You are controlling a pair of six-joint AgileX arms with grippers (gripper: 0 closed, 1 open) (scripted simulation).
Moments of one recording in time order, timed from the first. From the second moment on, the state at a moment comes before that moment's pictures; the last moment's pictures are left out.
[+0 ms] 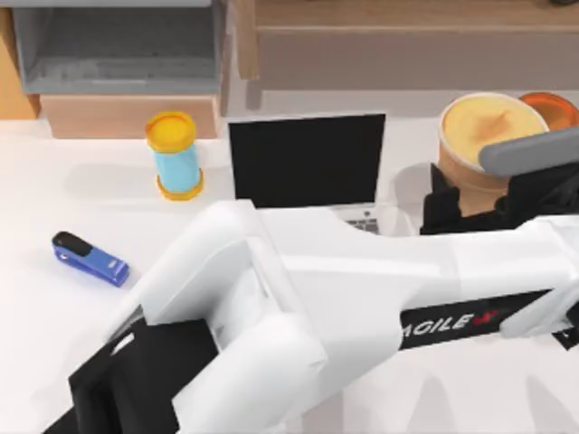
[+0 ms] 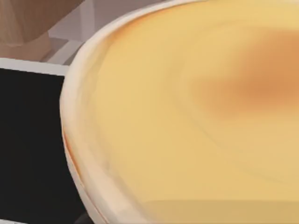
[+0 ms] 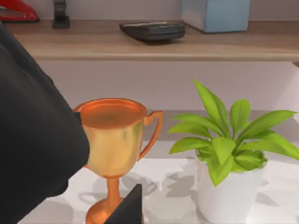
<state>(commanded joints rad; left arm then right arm) -1.22 2.48 2.02 -0.54 -1.27 -0.99 0.00 0.00 0.00 0.00 0.00 0.00</state>
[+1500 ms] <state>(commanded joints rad) -1.22 2.52 1.96 -0.45 -1.27 -0.99 0.00 0.00 0.00 0.00 0.00 0.00</state>
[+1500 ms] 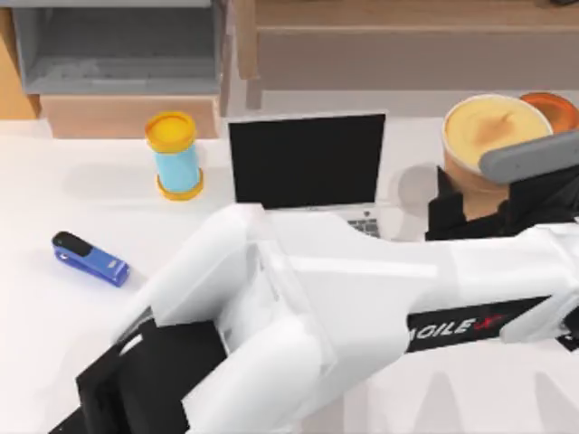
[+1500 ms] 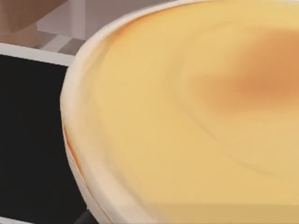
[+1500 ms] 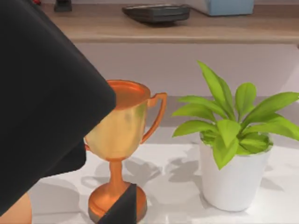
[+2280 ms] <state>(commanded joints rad) -1.22 2.52 1.96 -0.45 -1.27 -0.99 0.00 0.00 0.00 0.00 0.00 0.00</state>
